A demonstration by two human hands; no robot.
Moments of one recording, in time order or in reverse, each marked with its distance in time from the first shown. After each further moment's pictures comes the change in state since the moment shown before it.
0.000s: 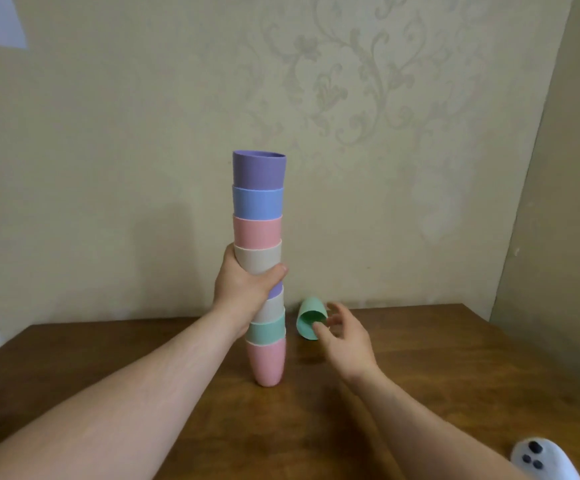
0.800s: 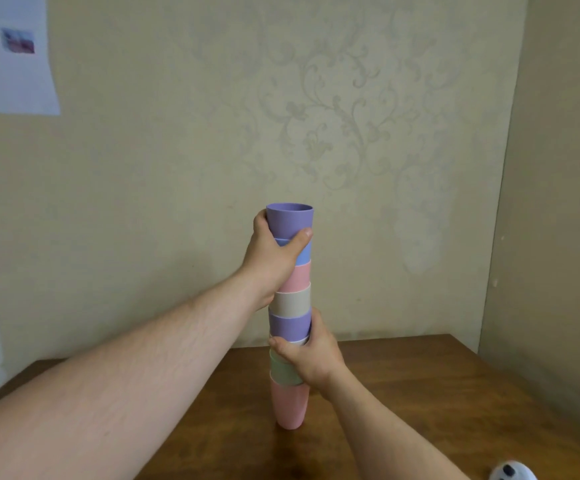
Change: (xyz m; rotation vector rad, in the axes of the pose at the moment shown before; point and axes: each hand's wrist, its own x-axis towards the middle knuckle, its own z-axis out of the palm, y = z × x) left_hand -0.007 0.131 0.025 -0.091 -0.205 0.165; right_hand -0.017 -0.063 -0.001 0.104 -0.097 -0.114
